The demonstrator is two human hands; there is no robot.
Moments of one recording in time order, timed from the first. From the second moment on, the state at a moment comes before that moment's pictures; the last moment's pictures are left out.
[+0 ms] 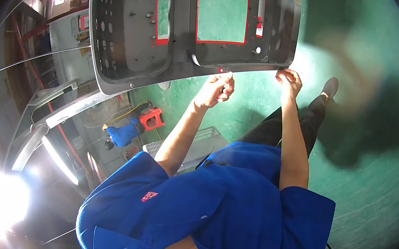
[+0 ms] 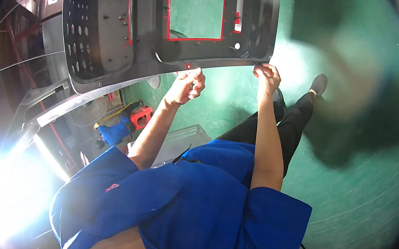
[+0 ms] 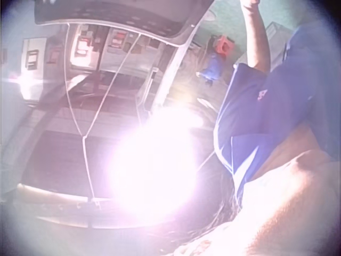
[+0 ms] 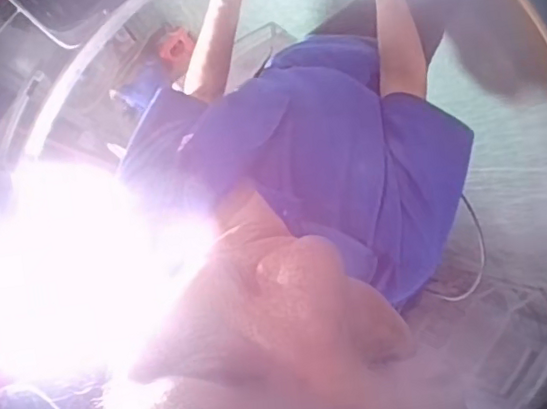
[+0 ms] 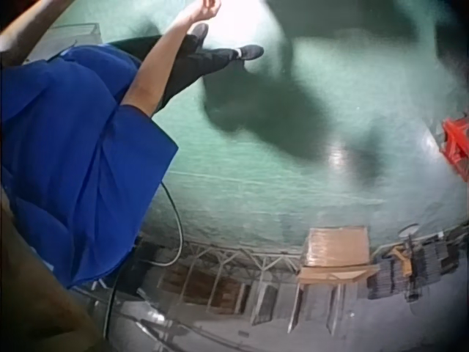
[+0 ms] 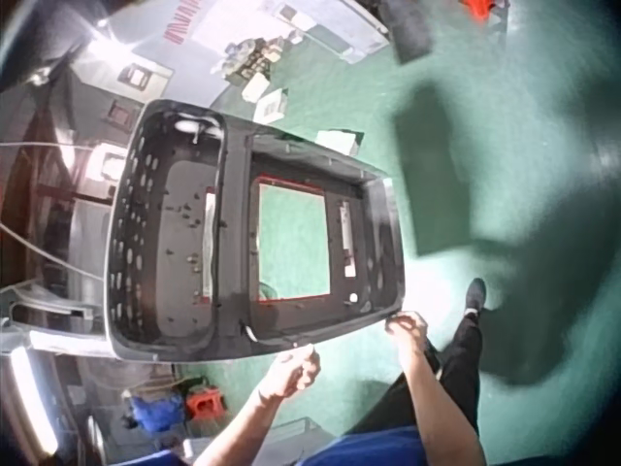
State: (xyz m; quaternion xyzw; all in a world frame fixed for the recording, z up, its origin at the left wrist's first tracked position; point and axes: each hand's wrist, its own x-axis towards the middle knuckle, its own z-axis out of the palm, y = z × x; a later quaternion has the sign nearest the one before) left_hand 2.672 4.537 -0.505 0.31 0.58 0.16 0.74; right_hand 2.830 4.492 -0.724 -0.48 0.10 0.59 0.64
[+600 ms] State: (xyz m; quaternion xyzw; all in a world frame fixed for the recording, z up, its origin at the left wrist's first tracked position) left_hand 2.681 4.532 -0.502 0.32 0.59 0.19 0.71; right_hand 2.825 4.522 -0.737 -0.66 -0.07 0.54 0.52
